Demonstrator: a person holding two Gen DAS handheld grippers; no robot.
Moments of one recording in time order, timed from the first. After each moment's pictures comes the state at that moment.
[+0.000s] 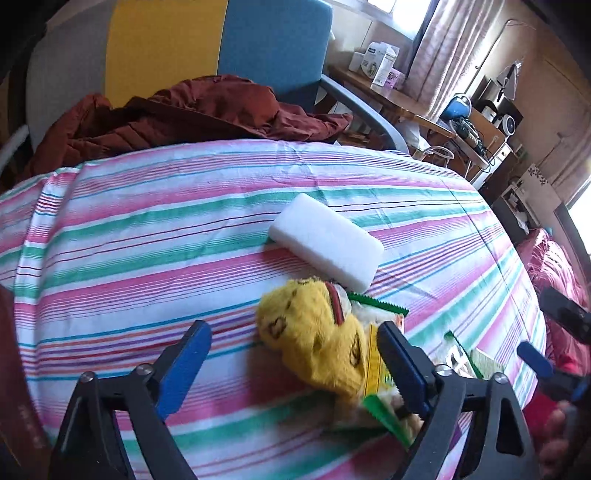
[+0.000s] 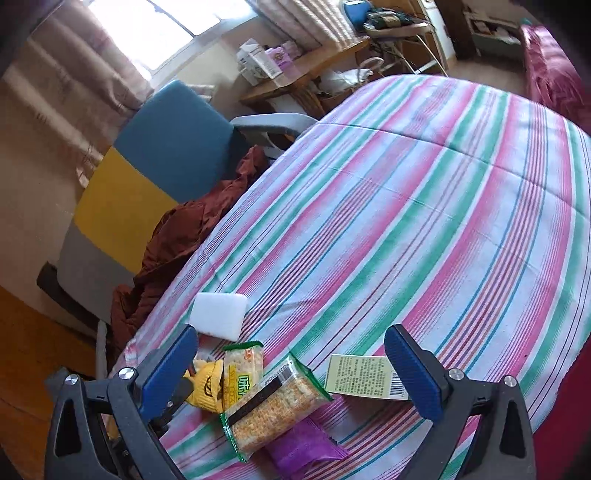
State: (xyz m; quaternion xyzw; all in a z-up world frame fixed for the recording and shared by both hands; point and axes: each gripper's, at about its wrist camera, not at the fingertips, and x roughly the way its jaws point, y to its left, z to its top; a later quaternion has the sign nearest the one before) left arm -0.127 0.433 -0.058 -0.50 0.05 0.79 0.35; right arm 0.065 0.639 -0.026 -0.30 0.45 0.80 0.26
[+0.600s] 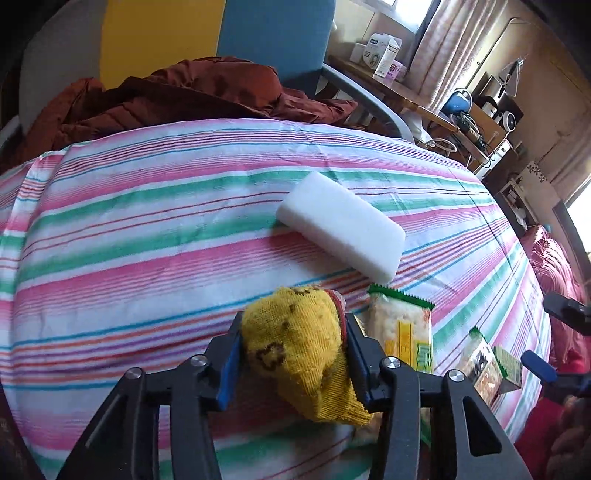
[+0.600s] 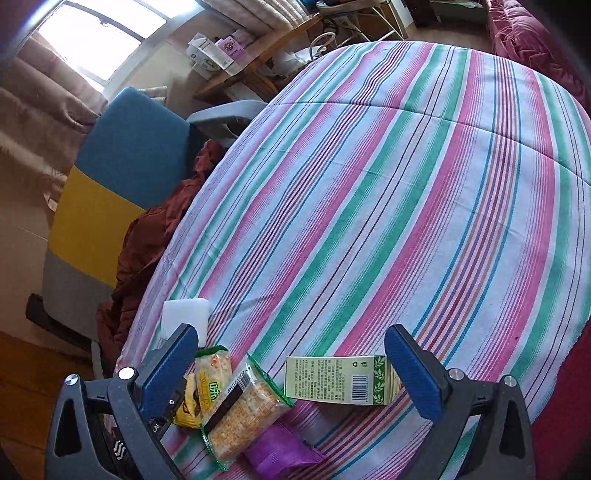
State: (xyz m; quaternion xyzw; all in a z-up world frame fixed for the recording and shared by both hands) left arm -0.133 0.424 -0.086 -0.50 0.05 0.79 0.35; right arm 0.068 0.655 -0.049 -0.33 0.49 0.75 0.29
